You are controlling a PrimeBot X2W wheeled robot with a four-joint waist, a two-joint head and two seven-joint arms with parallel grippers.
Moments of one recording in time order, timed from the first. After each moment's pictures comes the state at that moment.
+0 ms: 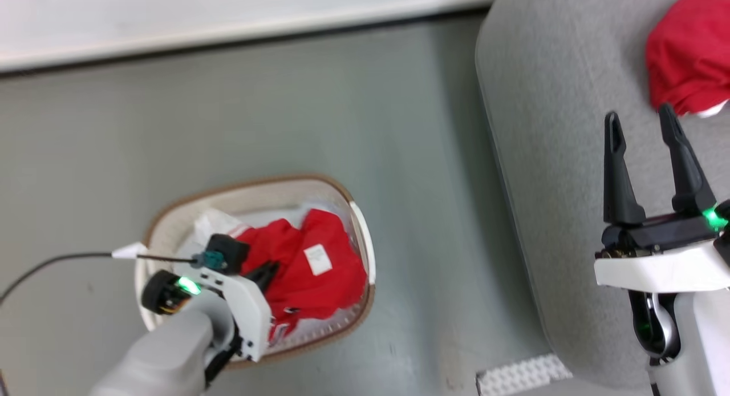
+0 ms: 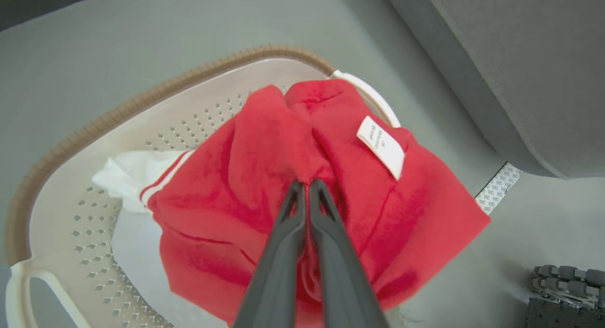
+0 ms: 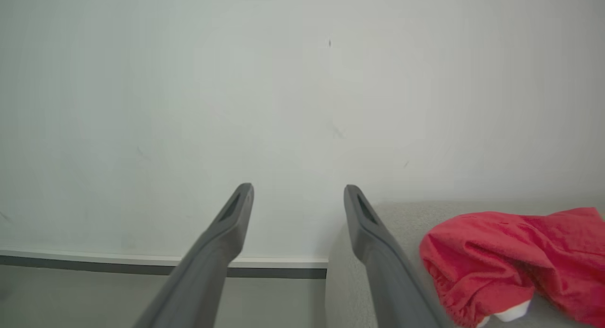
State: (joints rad) left arm -0.83 0.31 -1.22 1.04 -0.91 -0.13 -0.22; right arm -0.43 -0.09 0.07 0.10 0.28 0.13 -0.26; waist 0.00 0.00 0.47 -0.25
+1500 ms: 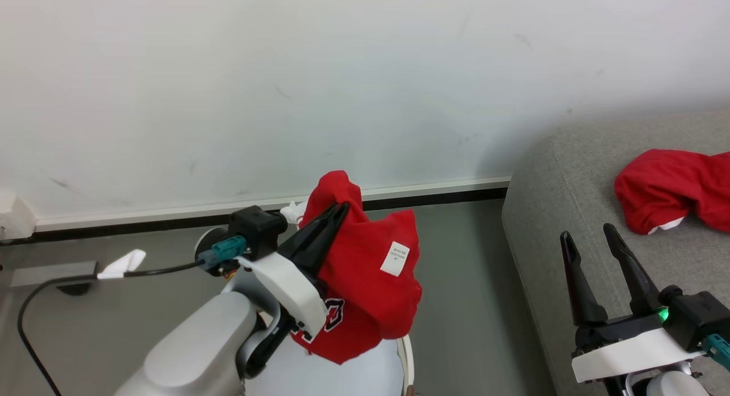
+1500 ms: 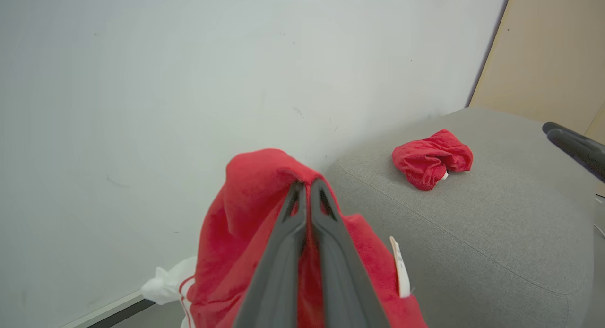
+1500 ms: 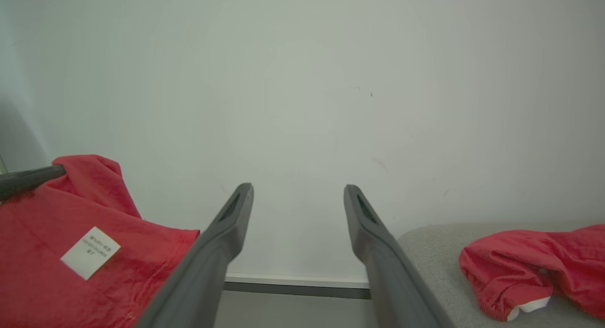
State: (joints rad) left arm -0.68 0.33 -0.84 0.44 -0.69 -0.05 -0.25; right arm -0.22 -0.15 0.18 0.20 0.37 0.13 -0.26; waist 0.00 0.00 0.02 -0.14
